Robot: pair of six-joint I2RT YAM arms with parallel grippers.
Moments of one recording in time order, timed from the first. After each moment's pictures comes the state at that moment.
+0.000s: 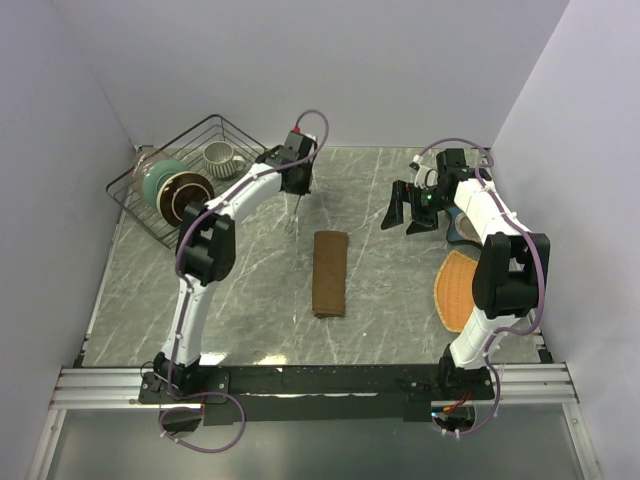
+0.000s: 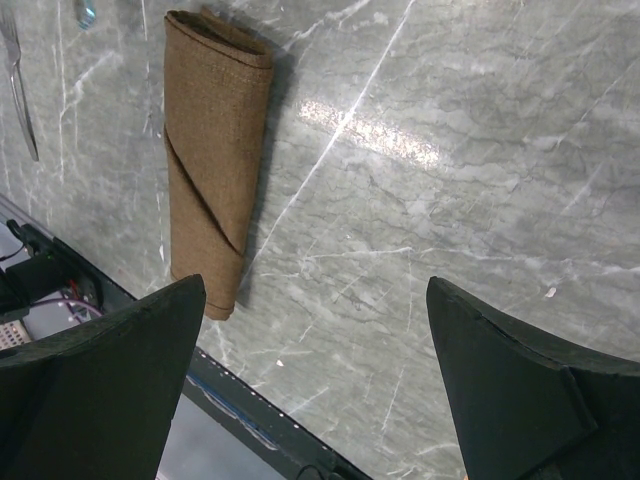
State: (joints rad) left arm -0.50 2.33 2.07 -0.65 -0.12 -0.23; right arm 0.01 1.76 1.42 -0.86 -0.59 0.03
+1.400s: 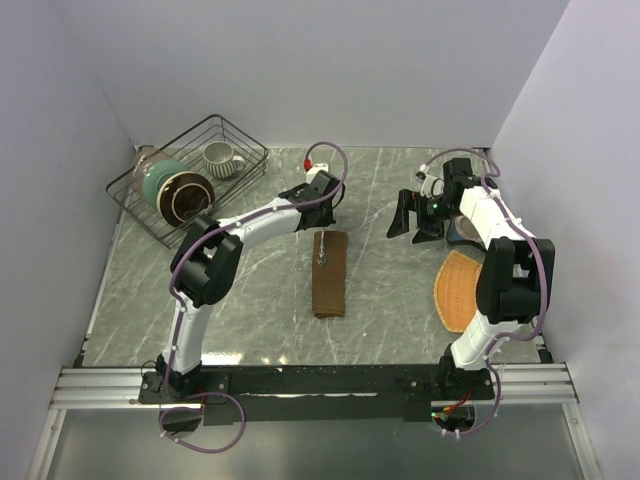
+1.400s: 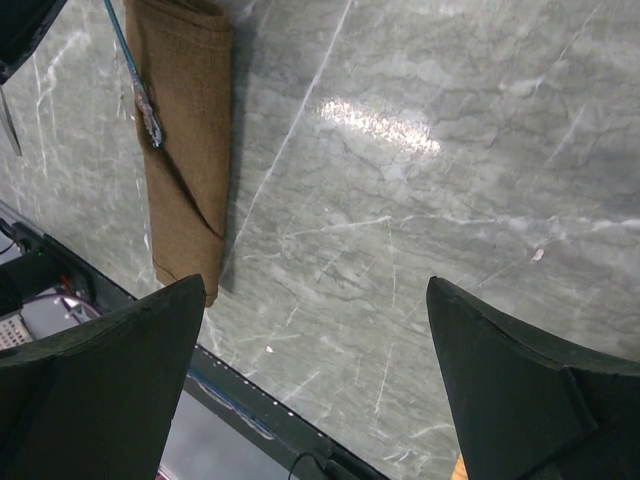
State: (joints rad) left arm -0.70 2.11 1.65 -0.37 -0.30 -0.62; right arm -0.03 1.72 1.33 -0.86 -0.58 0.02
